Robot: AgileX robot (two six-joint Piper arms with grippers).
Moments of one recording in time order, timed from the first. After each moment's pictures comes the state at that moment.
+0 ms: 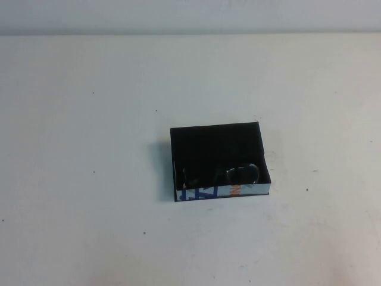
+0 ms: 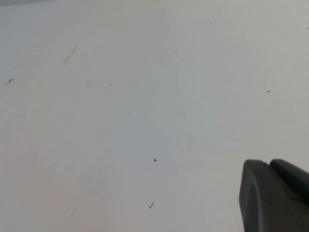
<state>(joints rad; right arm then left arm) 0.18 -0.01 0.03 0.11 0.31 0.10 -0.03 -0.02 0.02 -0.01 0.36 0.08</state>
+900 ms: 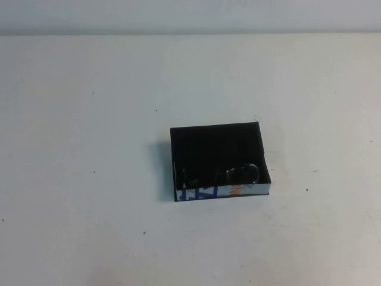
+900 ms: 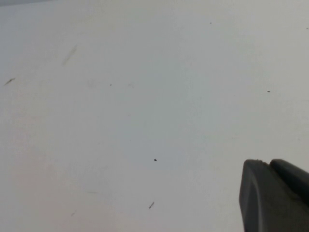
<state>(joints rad) 0.18 0.05 -0.47 0.31 0.56 0.12 -0.03 -0.02 0.02 -0.01 0.36 0.08</state>
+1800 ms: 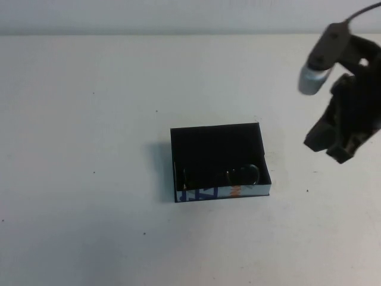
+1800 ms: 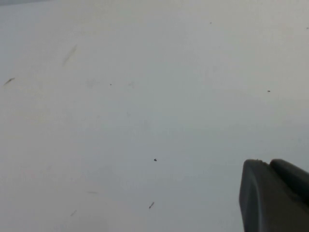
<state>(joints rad) 0.32 1.48 -1.40 0.32 1.22 -0.76 -0.03 -0.02 0.02 -0.01 0.36 0.08</state>
